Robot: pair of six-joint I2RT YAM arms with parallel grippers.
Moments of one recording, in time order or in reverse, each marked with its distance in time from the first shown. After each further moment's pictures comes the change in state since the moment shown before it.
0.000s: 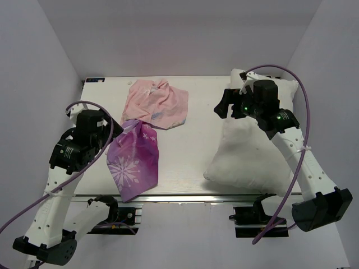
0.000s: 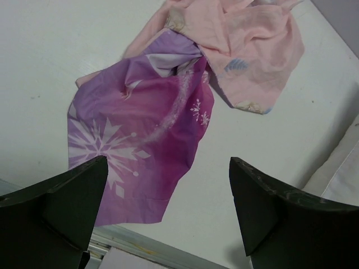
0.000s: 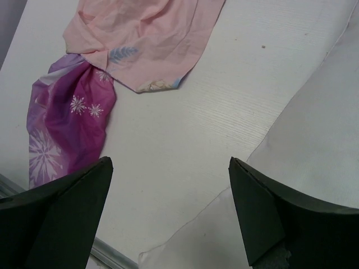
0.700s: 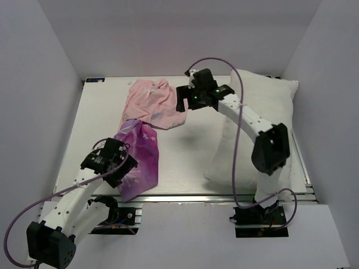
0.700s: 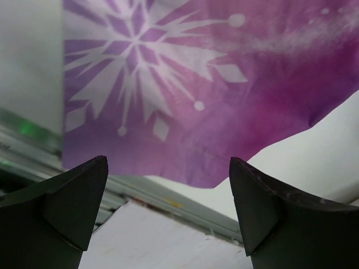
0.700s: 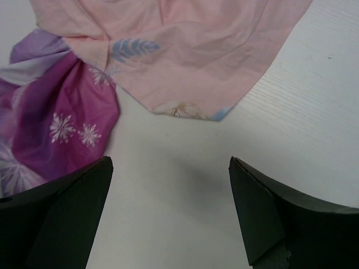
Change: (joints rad) left arm 0.000 -0.060 -0.624 0.054 0.262 -0.280; right arm 0.237 0.647 0.428 0.002 0.069 -0.002
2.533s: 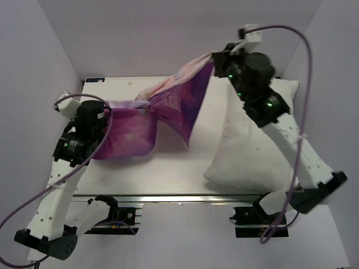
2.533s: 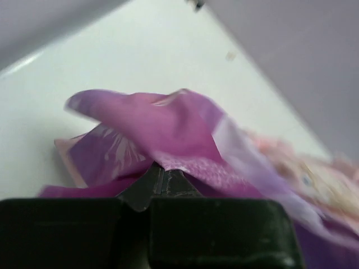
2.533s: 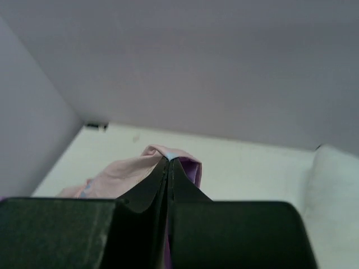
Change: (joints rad) left arm 0.000 0.143 0.590 0.142 -0.587 0.224; right arm 0.052 -0.379 0.017 0.295 0.414 -0.033
